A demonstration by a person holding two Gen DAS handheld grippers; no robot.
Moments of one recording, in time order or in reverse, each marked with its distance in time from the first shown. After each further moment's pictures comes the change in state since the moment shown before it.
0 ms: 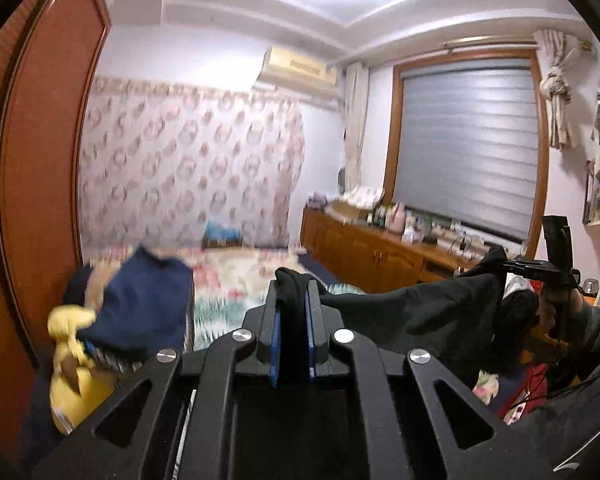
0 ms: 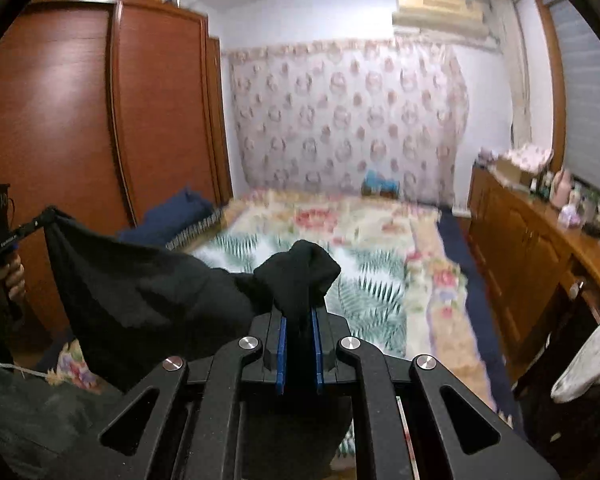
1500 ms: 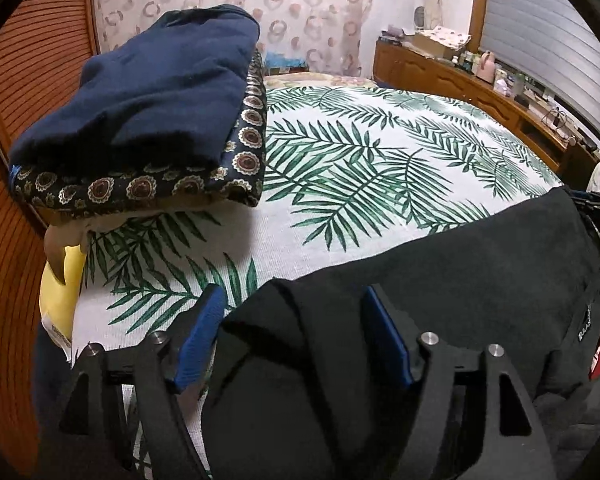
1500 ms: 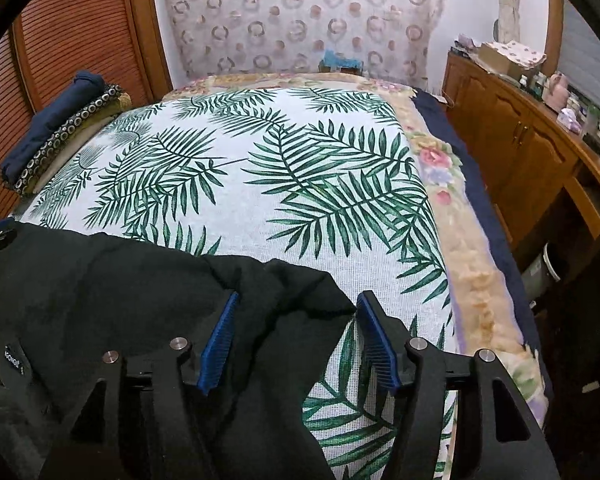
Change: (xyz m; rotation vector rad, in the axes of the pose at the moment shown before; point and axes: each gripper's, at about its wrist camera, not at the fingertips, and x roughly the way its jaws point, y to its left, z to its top) left arm 0.192 0.105 -0.178 -0.038 0.642 0.247; right arm 0.264 -0.046 -0.095 0.088 0.458 -0.120
